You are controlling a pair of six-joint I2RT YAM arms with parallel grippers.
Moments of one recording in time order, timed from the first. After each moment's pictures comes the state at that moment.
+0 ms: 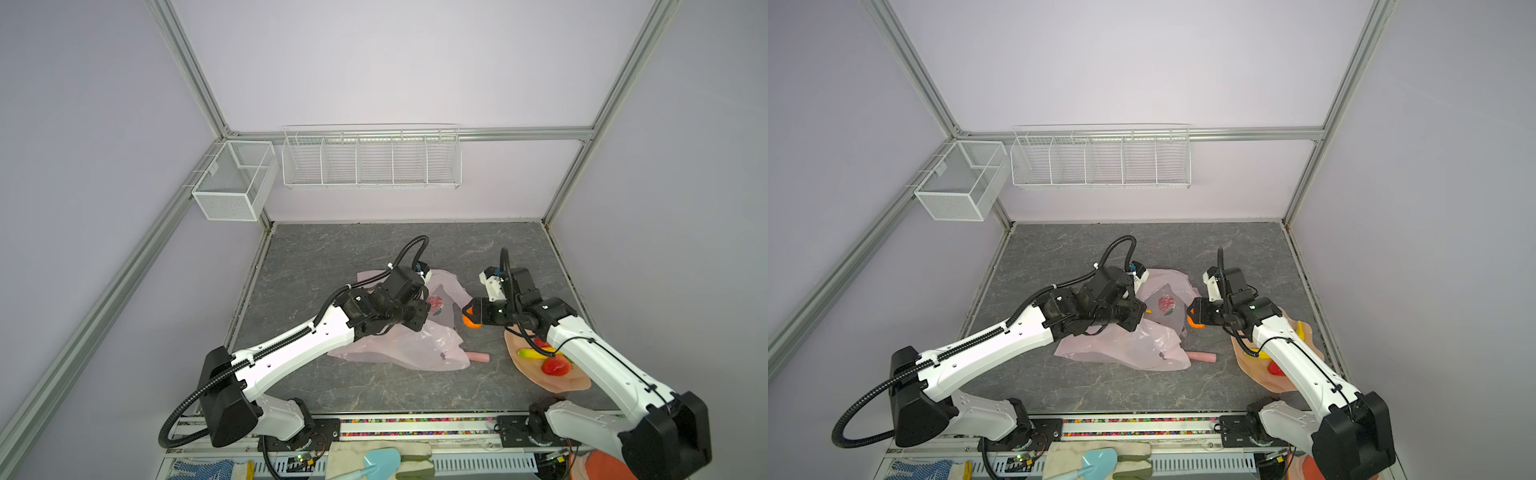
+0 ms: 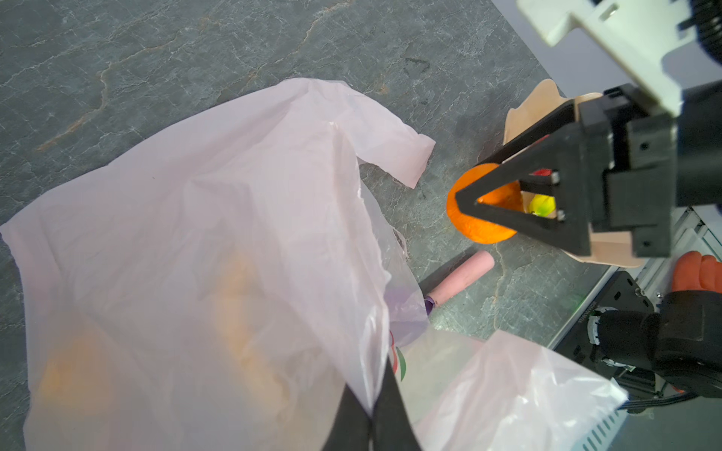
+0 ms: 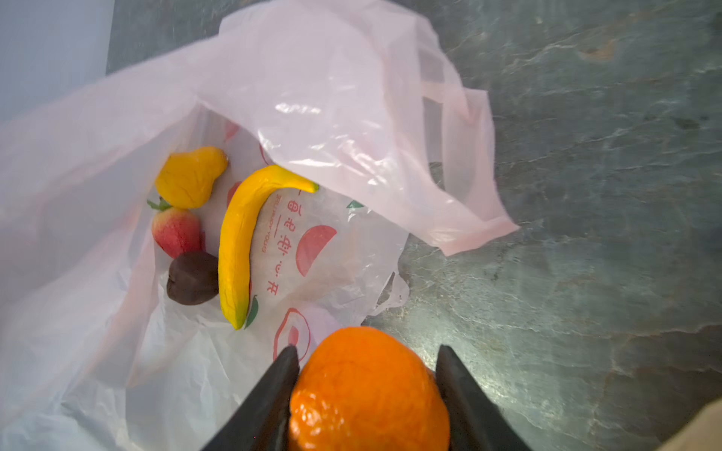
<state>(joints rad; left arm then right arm) -1.01 1.40 1.26 -0.65 -0.04 -0.36 0.44 1.17 0.86 -0.64 -0.24 0.40</state>
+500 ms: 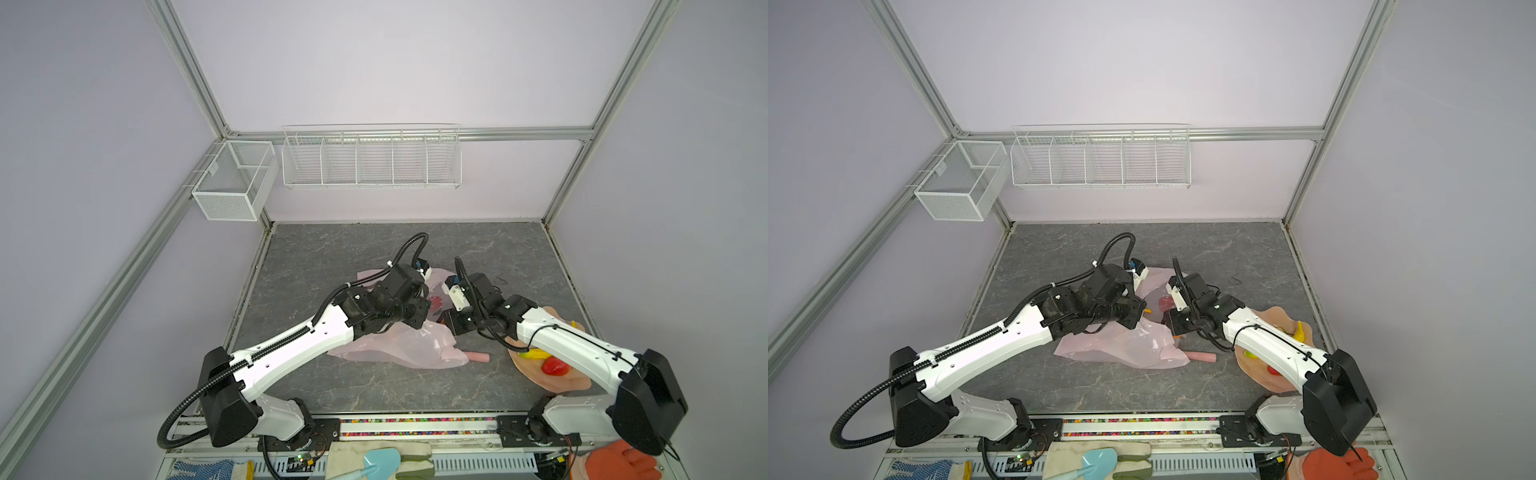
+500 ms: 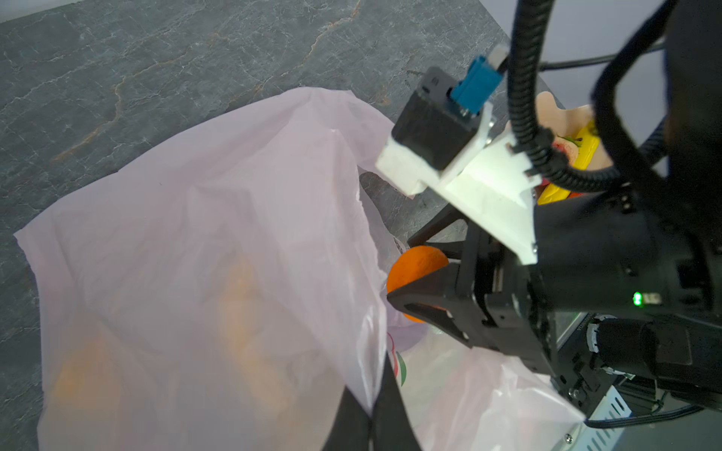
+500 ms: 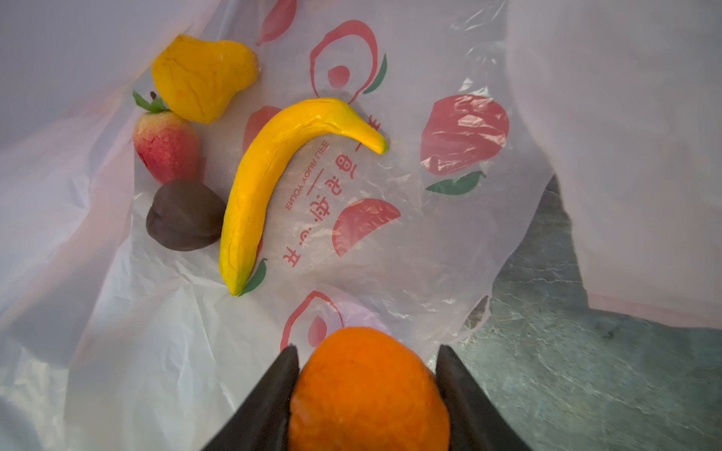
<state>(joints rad) -1.01 1.40 1.29 -0.66 -0.06 -0.36 0.68 1.34 0.91 -0.57 -0.17 0.34</state>
